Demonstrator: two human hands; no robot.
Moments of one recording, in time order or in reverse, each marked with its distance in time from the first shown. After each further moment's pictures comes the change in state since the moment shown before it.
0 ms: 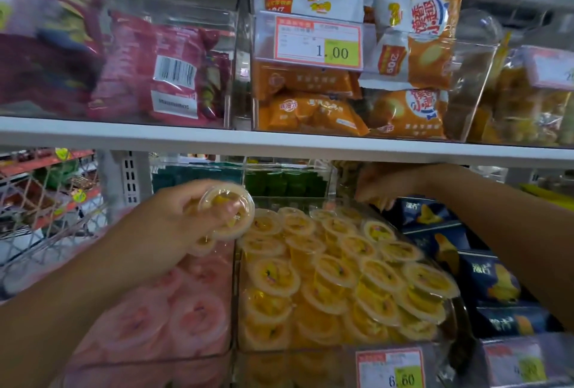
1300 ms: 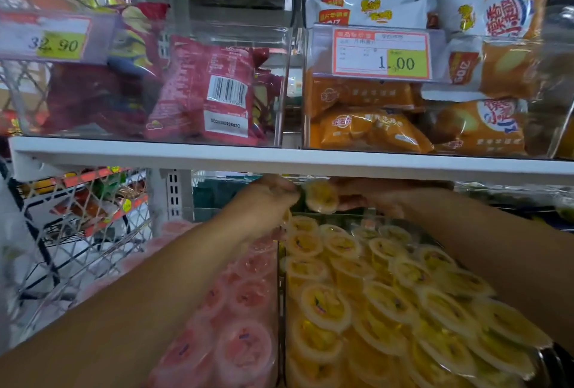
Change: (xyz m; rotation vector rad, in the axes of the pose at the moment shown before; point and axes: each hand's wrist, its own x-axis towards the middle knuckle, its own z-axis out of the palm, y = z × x) left_hand 0.081 -0.013 0.023 0.019 0.029 -0.191; right_hand 0.054 -0.070 0.034 0.838 0.140 -0.298
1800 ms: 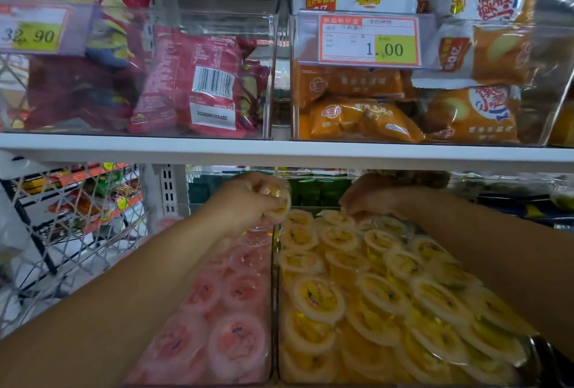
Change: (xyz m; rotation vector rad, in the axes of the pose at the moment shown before) left_hand 0.008 -0.019 -0.007 -0.139 0.025 0.015; right_hand -0.001 0.015 -0.005 -0.543 0.074 0.246
